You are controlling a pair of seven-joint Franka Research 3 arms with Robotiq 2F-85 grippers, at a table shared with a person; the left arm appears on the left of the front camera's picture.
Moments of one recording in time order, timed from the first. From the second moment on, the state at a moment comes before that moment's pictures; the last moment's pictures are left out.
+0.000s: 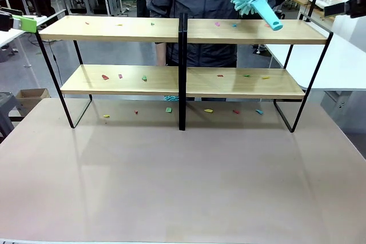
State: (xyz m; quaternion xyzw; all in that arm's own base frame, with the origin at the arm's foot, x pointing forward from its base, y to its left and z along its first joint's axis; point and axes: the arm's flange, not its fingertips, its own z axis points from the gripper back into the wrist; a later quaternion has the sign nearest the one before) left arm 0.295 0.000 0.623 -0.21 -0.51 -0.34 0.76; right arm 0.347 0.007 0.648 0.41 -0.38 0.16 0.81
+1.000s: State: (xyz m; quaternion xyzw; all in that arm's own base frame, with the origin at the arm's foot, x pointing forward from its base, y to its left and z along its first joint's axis) left arm 0.295 0.000 0.623 -0.21 -0.51 -0.34 0.76; right arm 0.502 0.034 0.636 0.51 -0.33 -0.02 0.79
